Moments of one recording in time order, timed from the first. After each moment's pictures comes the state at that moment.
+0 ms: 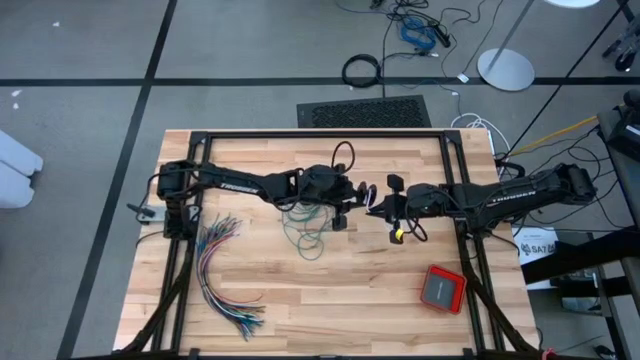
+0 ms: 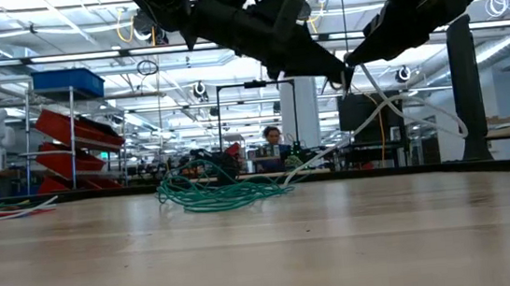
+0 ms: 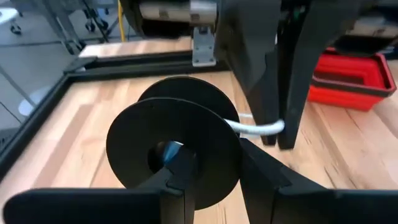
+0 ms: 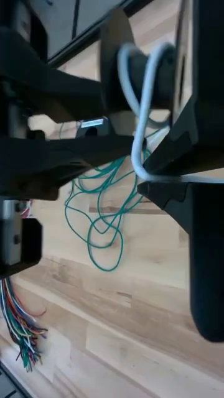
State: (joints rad) left arm 0.12 1.88 1.28 0.23 0.08 0.14; right arm 0.06 1.02 0.56 -0.04 0.12 -0.06
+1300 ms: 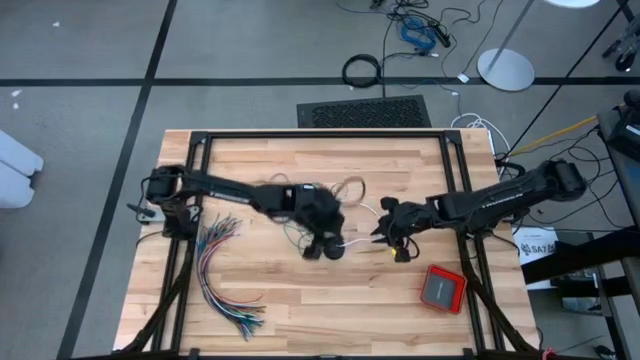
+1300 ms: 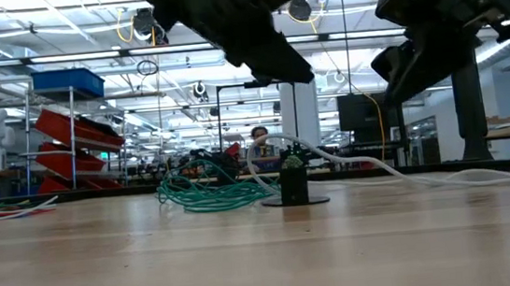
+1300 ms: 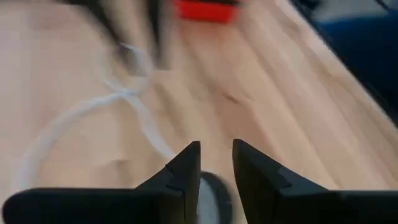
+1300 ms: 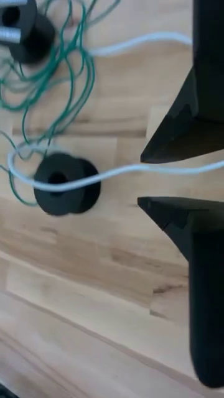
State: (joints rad) left arm -0.02 1.82 1.28 -0.20 0.37 0.19; right arm 0.15 1.16 0.56 -0.15 -0.01 0.02
